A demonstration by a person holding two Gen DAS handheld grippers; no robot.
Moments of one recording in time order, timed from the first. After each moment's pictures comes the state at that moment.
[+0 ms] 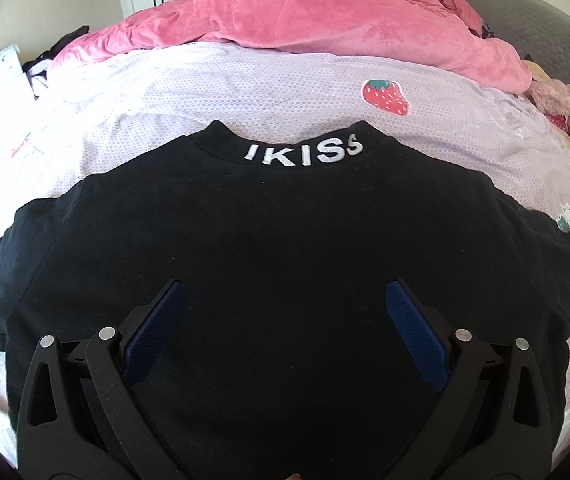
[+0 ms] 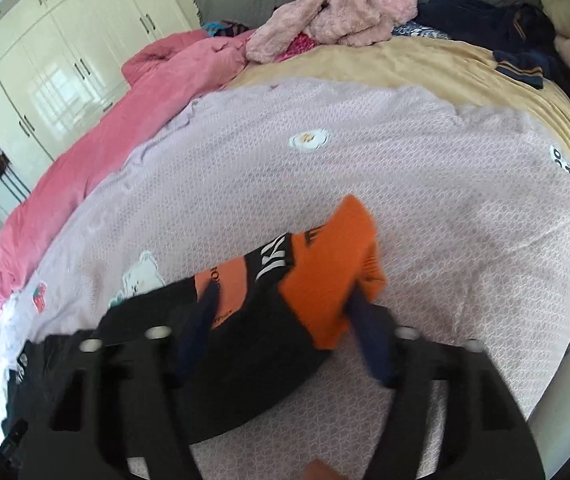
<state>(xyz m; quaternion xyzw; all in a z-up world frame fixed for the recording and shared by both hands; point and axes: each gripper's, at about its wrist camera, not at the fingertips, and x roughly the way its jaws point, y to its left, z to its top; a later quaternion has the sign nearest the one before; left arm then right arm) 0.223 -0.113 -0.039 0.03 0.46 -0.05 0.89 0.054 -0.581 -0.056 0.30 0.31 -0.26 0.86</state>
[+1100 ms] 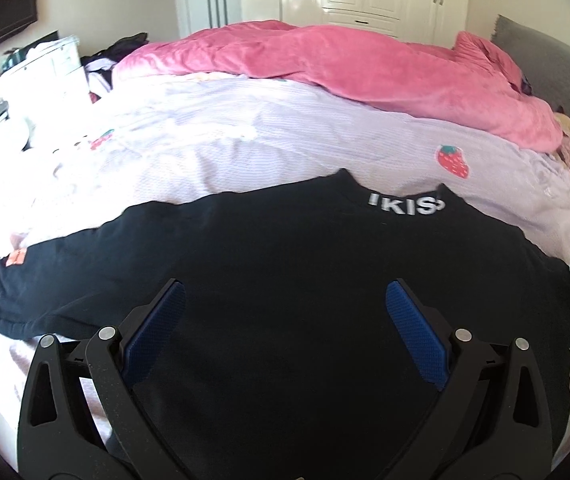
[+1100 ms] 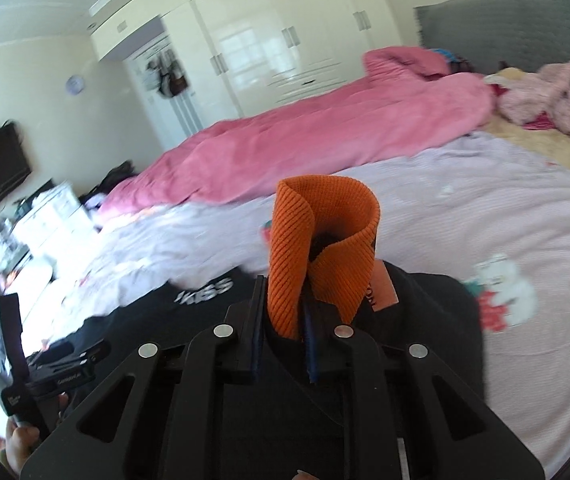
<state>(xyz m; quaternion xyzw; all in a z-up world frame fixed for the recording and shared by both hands) 0.191 -0.021 0.006 0.00 0.40 0.03 0.92 0.128 -0.329 0.039 0.16 0.27 0.06 0.95</state>
